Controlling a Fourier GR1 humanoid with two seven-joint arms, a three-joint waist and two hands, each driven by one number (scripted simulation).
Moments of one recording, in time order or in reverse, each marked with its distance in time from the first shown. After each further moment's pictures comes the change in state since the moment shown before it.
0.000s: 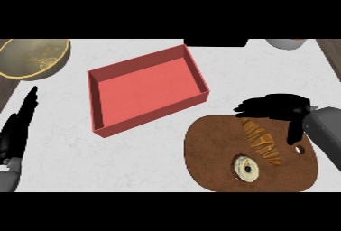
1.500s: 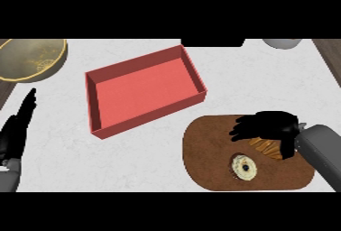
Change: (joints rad) left arm 0.002 -0.056 0.086 0.027 -0.068 -0.063 -0.026; right arm 0.146 0.012 -0.006 -0.208 0.118 0.031 0.072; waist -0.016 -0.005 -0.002
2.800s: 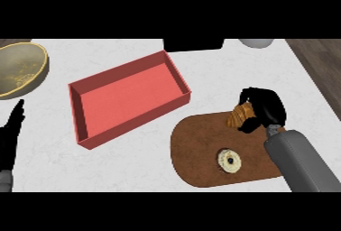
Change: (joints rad) left arm 0.078 -0.013 0.054 -0.029 -0.030 0.022 0.034; right arm 0.114 0.324 -0.434 -0.105 0.070 -0.424 1.110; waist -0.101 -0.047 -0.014
